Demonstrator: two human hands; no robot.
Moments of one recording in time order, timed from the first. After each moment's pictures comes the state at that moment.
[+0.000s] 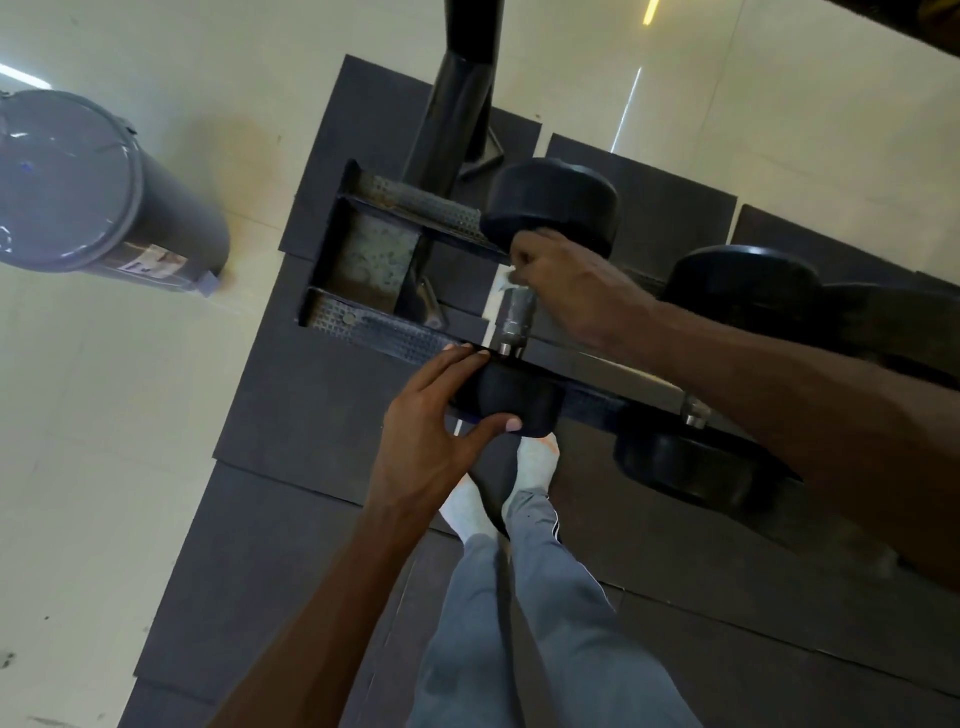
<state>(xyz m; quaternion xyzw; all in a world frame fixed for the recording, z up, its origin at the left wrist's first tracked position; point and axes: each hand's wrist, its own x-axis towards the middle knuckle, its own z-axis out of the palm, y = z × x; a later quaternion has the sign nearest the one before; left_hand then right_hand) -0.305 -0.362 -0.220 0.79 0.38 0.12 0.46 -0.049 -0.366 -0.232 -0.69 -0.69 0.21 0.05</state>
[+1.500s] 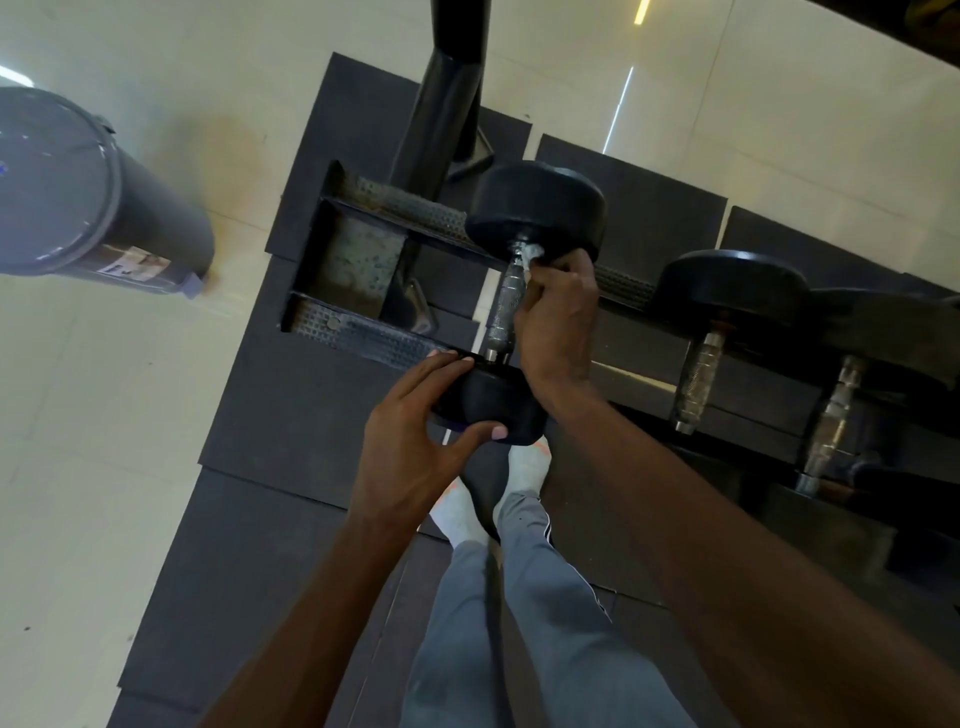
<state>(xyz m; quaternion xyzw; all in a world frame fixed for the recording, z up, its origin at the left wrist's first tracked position) -0.303 -0.363 -0.221 0.78 0.39 0.12 0.47 -0.108 -0.378 -0.254 -0.91 -0.29 0.09 0.29</state>
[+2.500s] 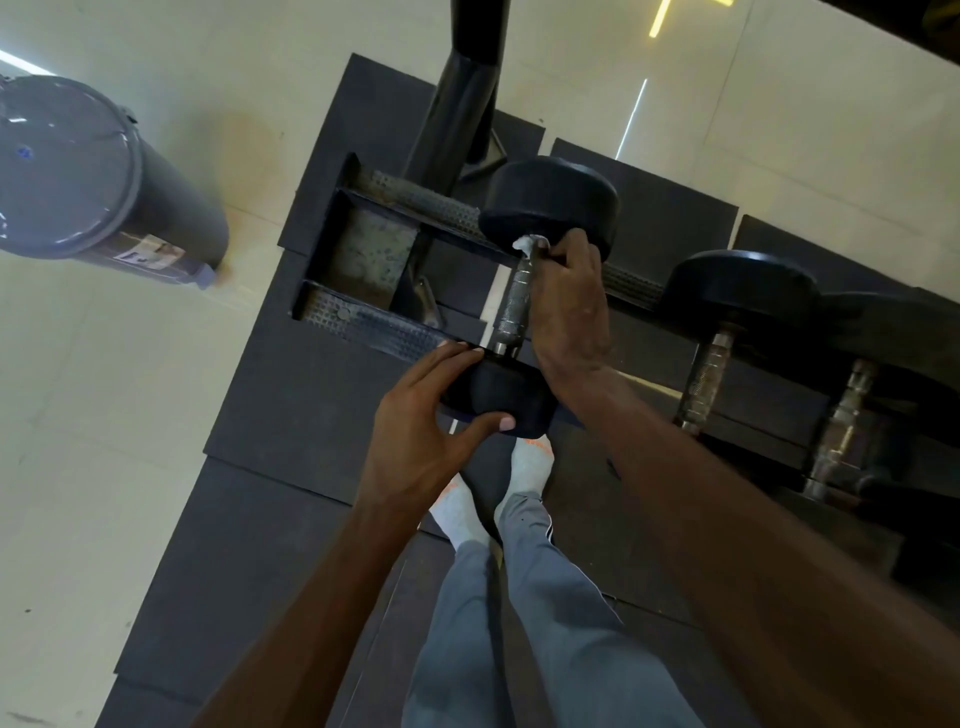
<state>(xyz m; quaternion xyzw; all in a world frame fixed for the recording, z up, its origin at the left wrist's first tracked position) -0.303 -0.366 -0.221 0.78 0.39 0.13 0.47 -0.098 -0.378 -0.255 -0.88 -0.42 0.07 0.22</state>
